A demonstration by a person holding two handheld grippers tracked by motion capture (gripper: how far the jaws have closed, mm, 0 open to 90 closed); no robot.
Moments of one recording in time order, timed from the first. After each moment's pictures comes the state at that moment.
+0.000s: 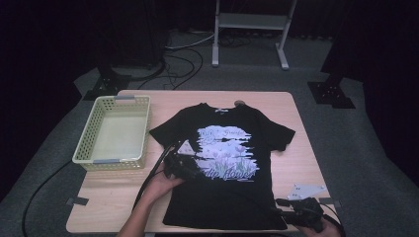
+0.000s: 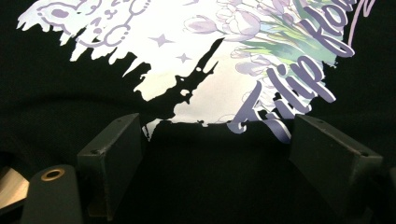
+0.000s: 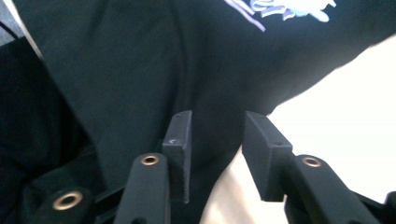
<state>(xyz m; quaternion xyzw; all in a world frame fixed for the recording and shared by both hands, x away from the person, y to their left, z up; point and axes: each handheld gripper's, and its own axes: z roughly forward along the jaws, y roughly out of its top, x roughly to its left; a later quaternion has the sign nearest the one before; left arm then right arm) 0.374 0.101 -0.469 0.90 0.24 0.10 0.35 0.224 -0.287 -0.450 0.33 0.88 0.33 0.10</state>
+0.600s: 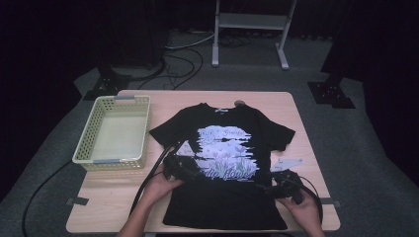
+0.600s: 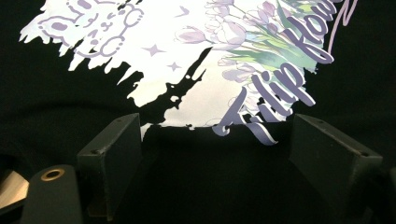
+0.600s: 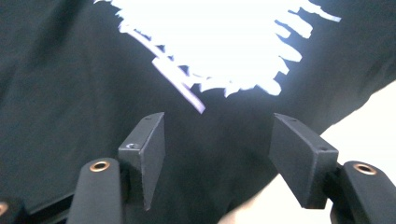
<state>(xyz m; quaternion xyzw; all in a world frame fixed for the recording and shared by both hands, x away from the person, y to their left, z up) 0.367 0.102 -0.464 0.90 0.23 0.10 0.36 0.302 -0.256 -0.453 0.36 0.86 0.32 0.12</state>
